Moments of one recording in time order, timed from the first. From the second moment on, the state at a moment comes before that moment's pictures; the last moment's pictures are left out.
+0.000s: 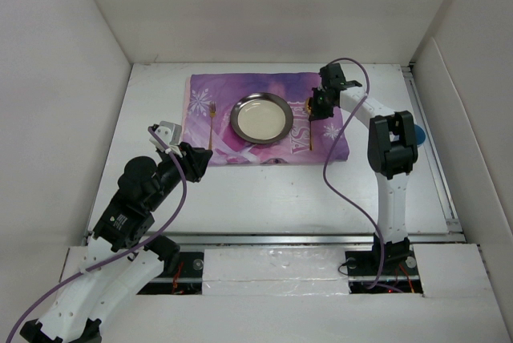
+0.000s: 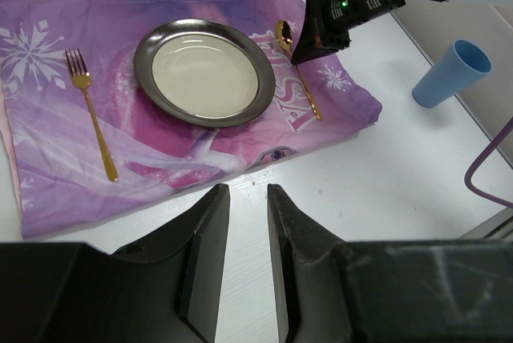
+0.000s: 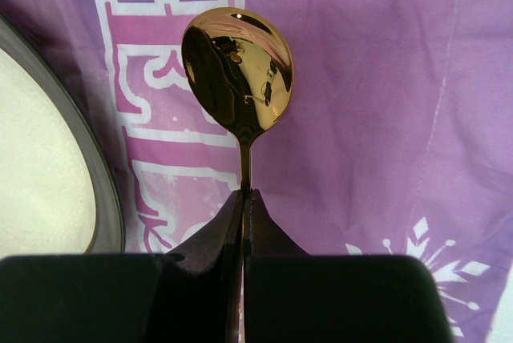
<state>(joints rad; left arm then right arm) -0.53 0.52 0.77 -0.41 -0.01 -0.32 0.23 2.21 1.78 -0.57 -0.12 0.36</state>
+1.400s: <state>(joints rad) -0.53 0.49 0.77 -0.40 0.04 -0.32 -0.07 1.22 1.04 -0.25 0.34 0.50</state>
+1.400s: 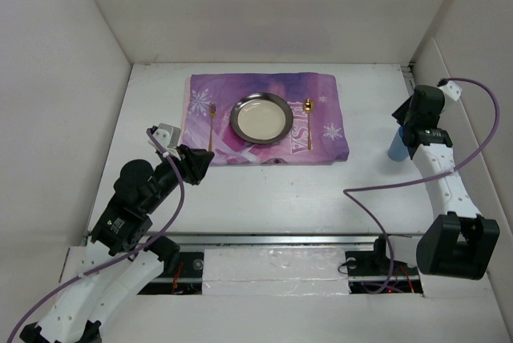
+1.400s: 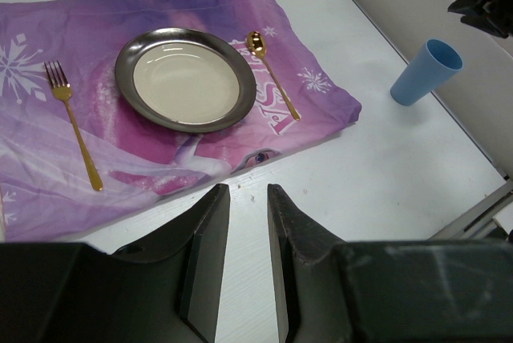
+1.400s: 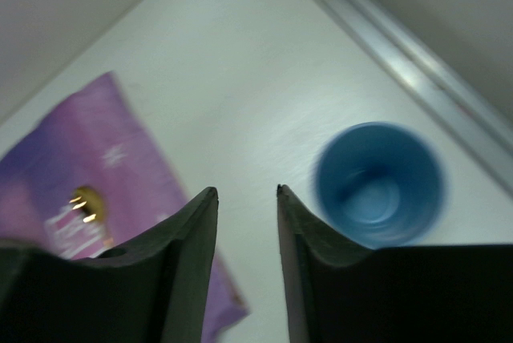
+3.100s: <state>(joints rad) -0.53 0.56 0.77 -0.40 0.02 -0.32 0.24 2.46 2.49 -0.65 0.27 0.18</state>
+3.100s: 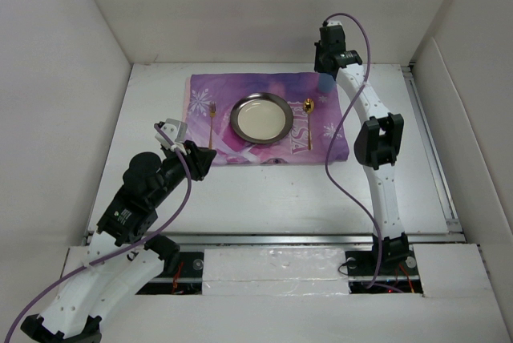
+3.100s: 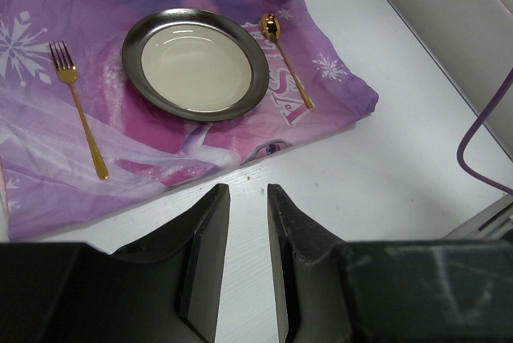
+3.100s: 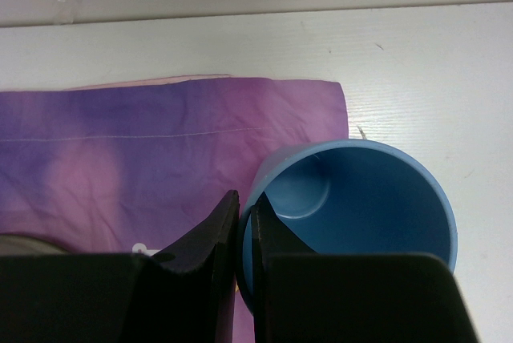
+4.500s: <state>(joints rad) -0.53 0.61 0.77 -0.40 -0.10 -0.32 0.23 2.09 2.29 -0.40 0.15 0.19</state>
